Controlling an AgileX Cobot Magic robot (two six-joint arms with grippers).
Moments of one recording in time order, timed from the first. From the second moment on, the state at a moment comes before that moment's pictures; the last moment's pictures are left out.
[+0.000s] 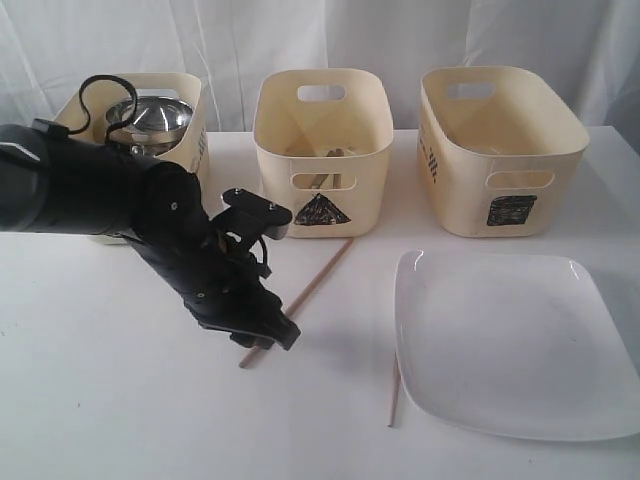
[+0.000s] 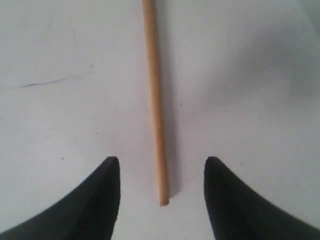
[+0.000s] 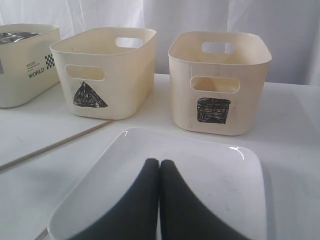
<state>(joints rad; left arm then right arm) -0.69 1.81 -1.11 -0.16 0.56 0.15 0.15 0.01 -0.01 -0.07 0.23 0.11</state>
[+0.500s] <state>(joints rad) -0.69 1.87 -1.11 -0.21 0.51 0.17 0.15 0.01 -0.01 -0.07 0.23 0.11</state>
